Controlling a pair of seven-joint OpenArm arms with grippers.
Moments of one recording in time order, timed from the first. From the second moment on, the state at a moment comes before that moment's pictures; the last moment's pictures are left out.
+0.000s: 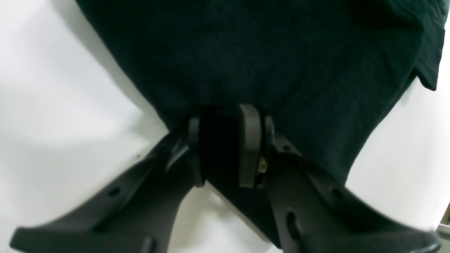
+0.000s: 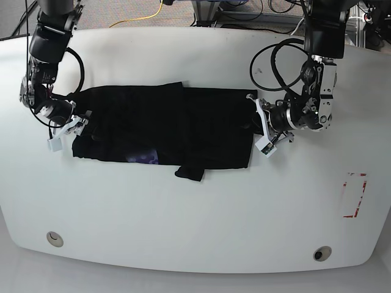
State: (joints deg) left arm -7.0 -14.8 5.6 75.5 -26.2 -42.4 46.8; right arm 8.8 25.0 22.9 50.9 60.3 41.1 -59.7
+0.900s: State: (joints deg) left arm -6.9 -13.3 5.7 75.6 -25.4 -42.2 46.9; right arm -0.6 22.3 26.5 85.8 57.6 40.1 -69.4
